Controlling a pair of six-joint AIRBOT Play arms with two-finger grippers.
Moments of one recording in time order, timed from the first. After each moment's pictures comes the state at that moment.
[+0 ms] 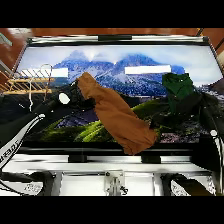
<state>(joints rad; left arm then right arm) -0.32 -1.58 1.08 0.95 -0.60 -1.61 0.01 -1.15 0.92 1.94 -1.46 -1.50</state>
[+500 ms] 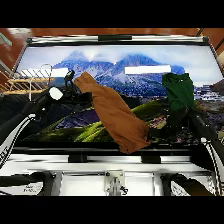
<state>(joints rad) -0.30 -1.47 1.12 0.95 -0.65 -1.49 0.04 -1.16 0.72 1.91 -1.36 -1.52</state>
